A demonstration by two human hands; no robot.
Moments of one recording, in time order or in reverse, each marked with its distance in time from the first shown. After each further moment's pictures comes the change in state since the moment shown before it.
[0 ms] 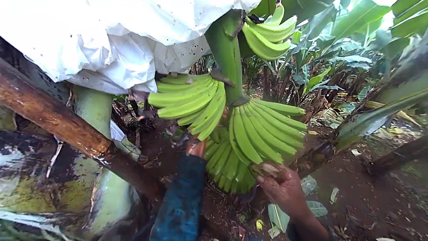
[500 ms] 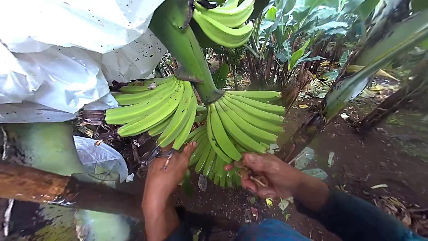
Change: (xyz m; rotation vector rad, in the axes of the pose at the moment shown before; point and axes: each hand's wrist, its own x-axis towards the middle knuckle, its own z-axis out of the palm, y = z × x) left_hand -0.024 0.035 -0.052 0.815 -0.169 0.050; right_hand 0.038 -0.047 0.008 0.446 -0.477 0.706
